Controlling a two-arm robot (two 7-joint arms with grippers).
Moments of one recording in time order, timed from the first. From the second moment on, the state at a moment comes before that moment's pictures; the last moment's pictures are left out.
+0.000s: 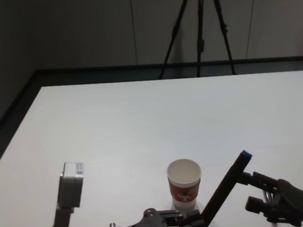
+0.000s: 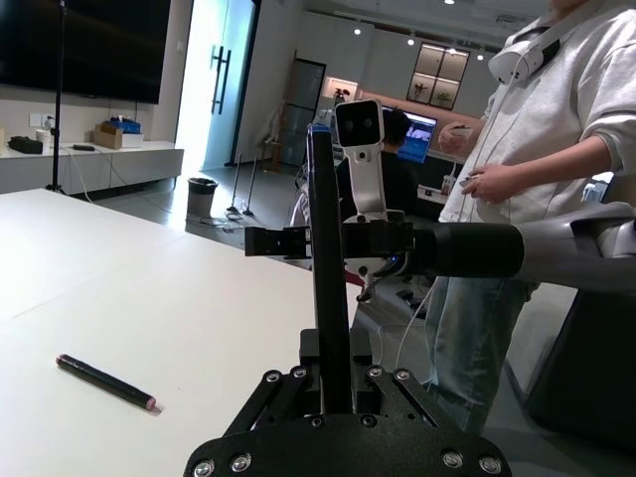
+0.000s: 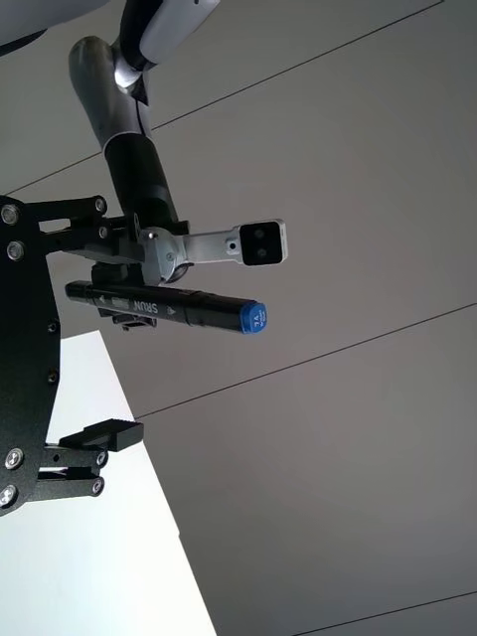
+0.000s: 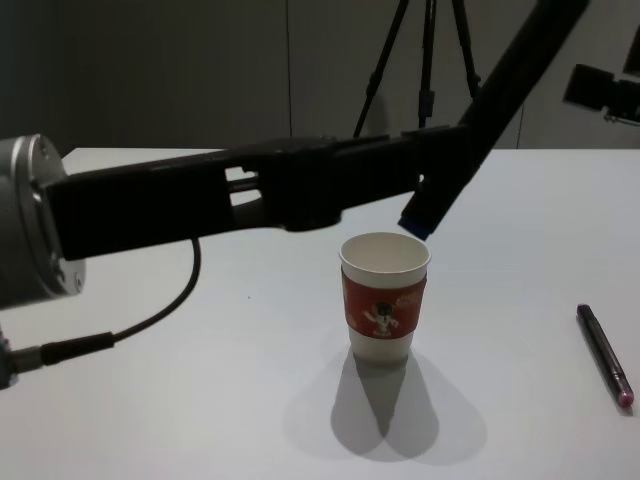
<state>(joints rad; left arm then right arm) -0.12 0.54 0.38 -1.71 -0.72 0.17 -0.91 0.25 0.75 -0.51 -1.49 1.19 0.04 1.11</state>
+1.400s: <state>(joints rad) -0.12 0.54 0.38 -1.71 -0.72 0.17 -0.91 0.34 0.69 -0.60 -1.45 1.18 0.04 1.14</state>
